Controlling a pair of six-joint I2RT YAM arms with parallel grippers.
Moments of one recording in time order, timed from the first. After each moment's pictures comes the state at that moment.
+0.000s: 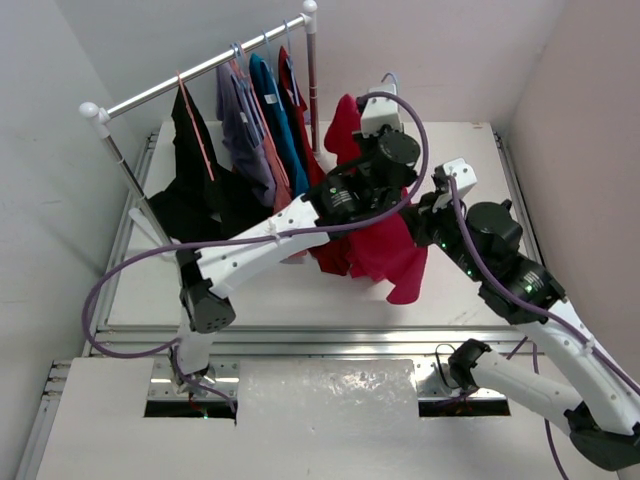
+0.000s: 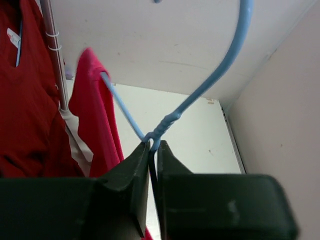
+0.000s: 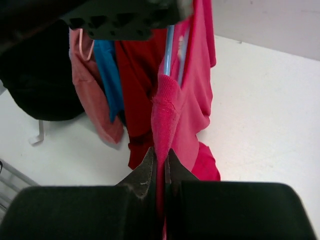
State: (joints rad) left arm -1.05 1.98 2.24 -0.36 -1.03 -0.42; right arm 0.65 0.81 1.04 -0.43 0.20 0.12
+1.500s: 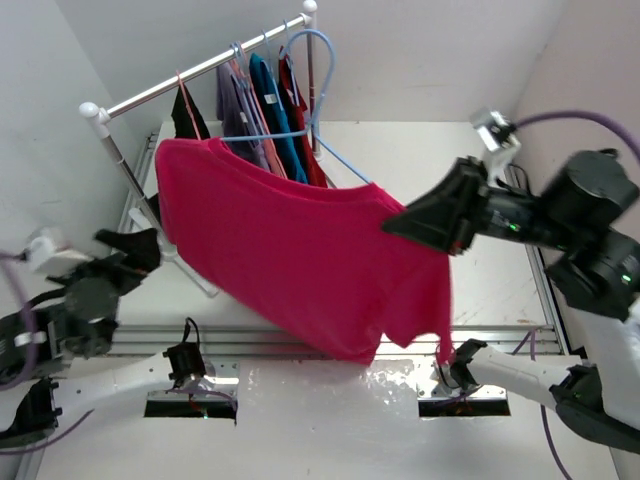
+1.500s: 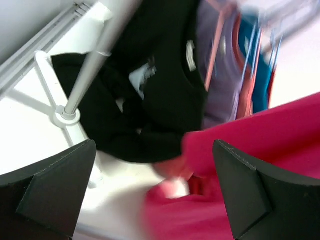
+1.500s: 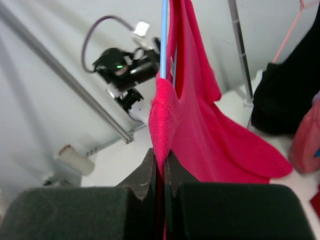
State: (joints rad) left arm -1.10 0.51 1.24 -1.29 -1.25 -1.02; right arm 0.64 1.00 1.78 -0.71 -0.66 0.47
